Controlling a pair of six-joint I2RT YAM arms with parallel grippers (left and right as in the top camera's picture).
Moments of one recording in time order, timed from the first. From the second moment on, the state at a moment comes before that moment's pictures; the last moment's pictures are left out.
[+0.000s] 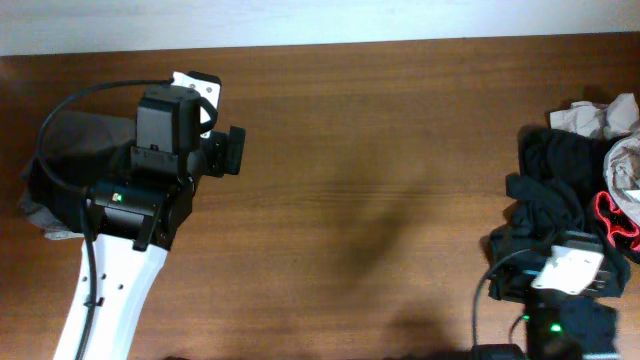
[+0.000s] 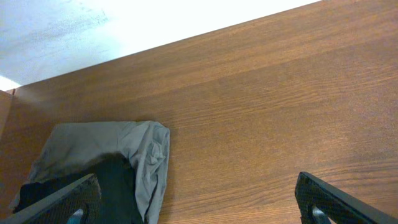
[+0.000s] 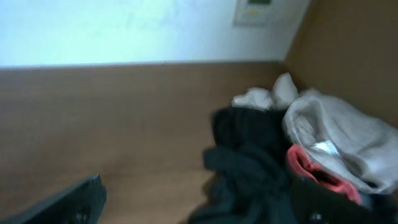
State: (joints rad) left arm -0.26 1.31 1.43 -0.83 -0.25 0.09; right arm -0.03 0.19 0.61 -0.73 0.24 -0.03
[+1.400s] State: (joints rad) left arm -0.26 1.31 1.43 -0.83 -0.25 0.09; right arm -0.03 0.02 0.19 -0.62 0.12 -0.02
